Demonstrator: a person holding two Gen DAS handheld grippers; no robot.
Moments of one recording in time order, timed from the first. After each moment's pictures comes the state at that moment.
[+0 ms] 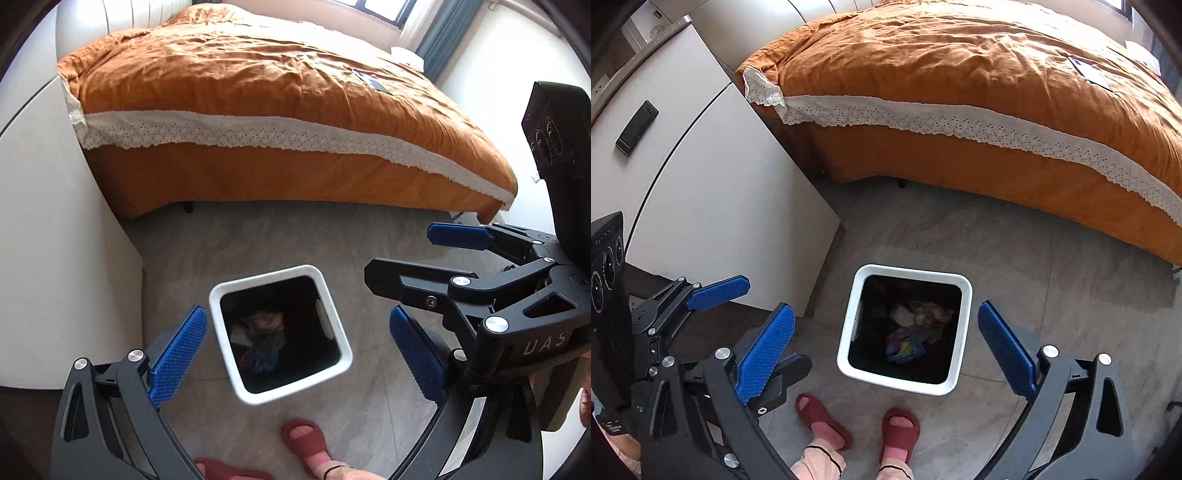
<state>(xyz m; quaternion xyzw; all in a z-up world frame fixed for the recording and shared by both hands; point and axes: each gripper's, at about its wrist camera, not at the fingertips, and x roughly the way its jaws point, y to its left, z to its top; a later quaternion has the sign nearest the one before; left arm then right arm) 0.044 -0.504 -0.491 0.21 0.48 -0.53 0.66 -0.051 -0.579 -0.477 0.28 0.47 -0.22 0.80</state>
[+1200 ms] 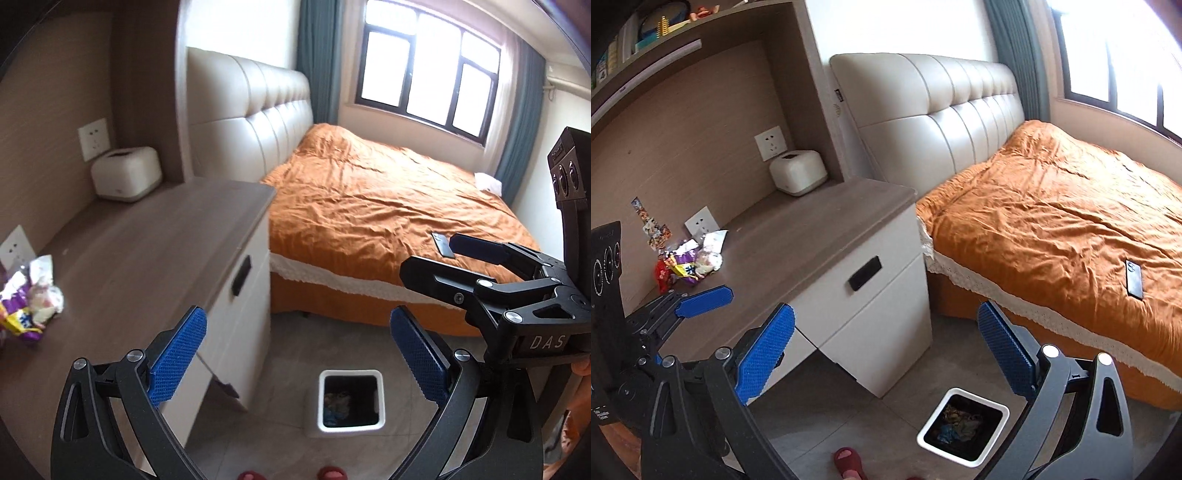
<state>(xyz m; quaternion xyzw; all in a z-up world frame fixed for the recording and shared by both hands) 0.063 -0.333 -0.154 0.11 0.33 -0.36 0.87 0.003 -0.464 -0.164 0.13 0.31 -0.06 0.94</state>
